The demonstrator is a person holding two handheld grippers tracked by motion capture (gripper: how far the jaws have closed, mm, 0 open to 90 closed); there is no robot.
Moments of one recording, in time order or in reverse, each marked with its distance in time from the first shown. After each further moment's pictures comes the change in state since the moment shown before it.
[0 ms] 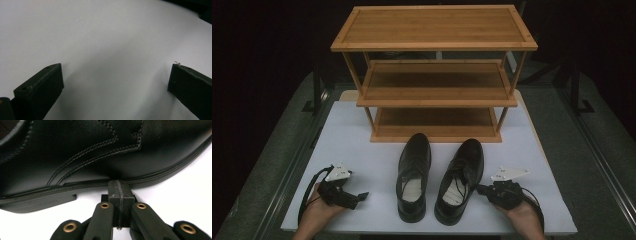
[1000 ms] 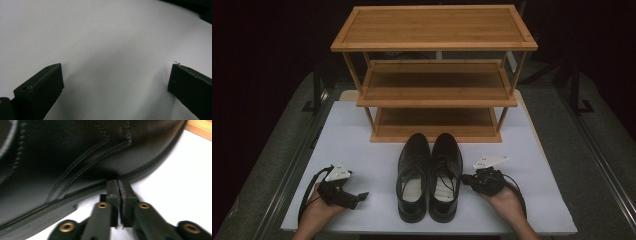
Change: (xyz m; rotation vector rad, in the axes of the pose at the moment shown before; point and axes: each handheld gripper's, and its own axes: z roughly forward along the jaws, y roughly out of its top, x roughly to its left) left arm 0.000 0.000 0.000 0.000 0.001 0.001; right arm 0.000 0.035 0.035 0.015 0.037 -0.029
